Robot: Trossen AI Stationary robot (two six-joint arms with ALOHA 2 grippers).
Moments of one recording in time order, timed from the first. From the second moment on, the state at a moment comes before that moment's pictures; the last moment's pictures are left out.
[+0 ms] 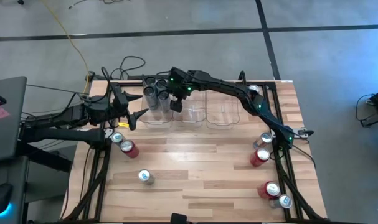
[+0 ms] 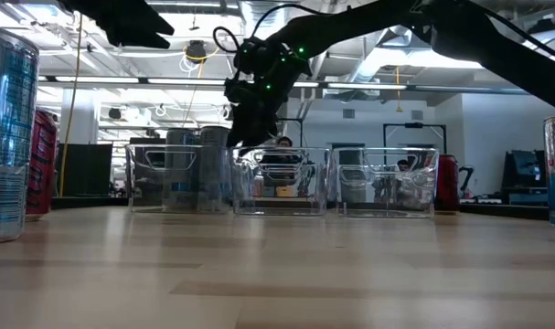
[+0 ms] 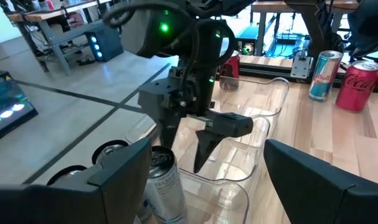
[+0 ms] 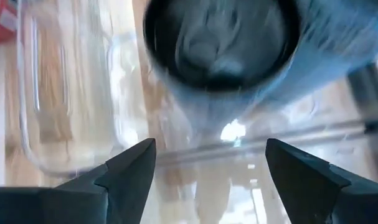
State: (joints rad) left arm 0.15 0.62 0.74 -0.35 -0.38 0.04; right arm -0.39 2.39 2.32 -0.93 -0.18 -0.14
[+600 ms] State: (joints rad) left arm 0.15 0.62 0.74 -0.35 -0.38 0.01; right arm -0.31 2.41 2.31 -0.89 -0.19 -0.16
